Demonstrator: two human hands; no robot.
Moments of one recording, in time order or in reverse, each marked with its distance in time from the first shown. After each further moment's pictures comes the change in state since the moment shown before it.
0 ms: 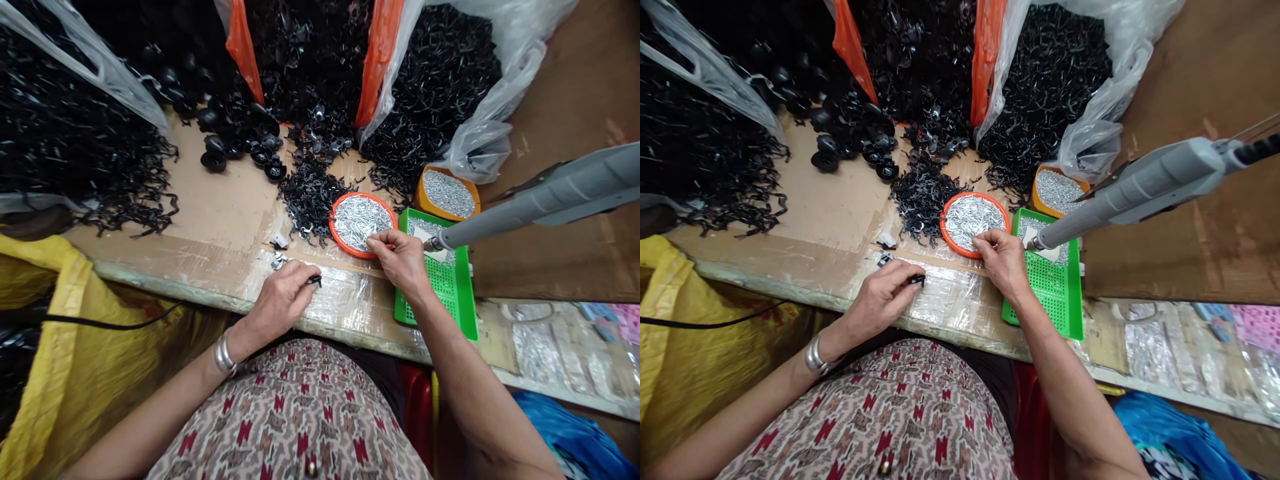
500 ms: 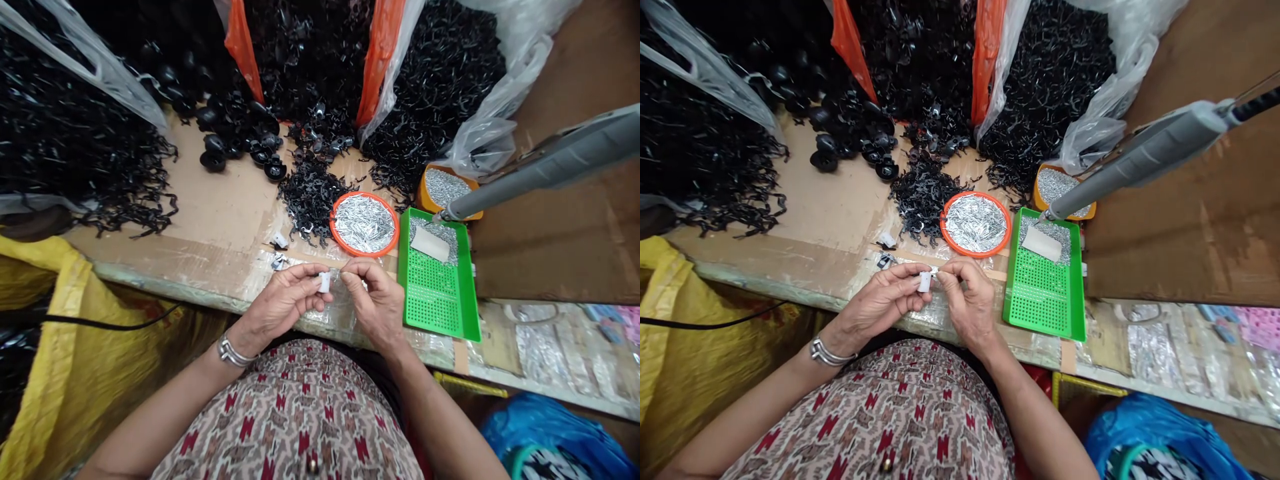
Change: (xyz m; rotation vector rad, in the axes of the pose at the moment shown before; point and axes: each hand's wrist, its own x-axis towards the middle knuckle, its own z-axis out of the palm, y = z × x) left_hand 0.008 0.012 0.009 -1.368 -0.073 -0.666; right_hand -0.079 -0.040 0.038 0.185 0.054 -0.180
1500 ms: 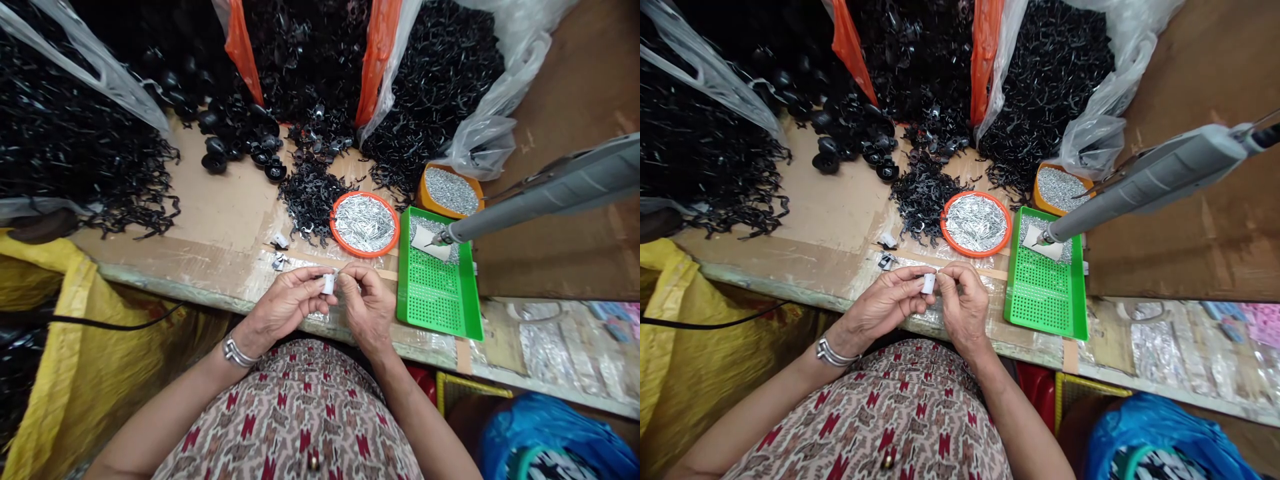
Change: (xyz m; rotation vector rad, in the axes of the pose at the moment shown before) left_hand 0.002 -0.006 -0.001 -0.020 -0.013 -0.026; right_hand -0.016 0.009 0.021 0.056 0.156 -0.005
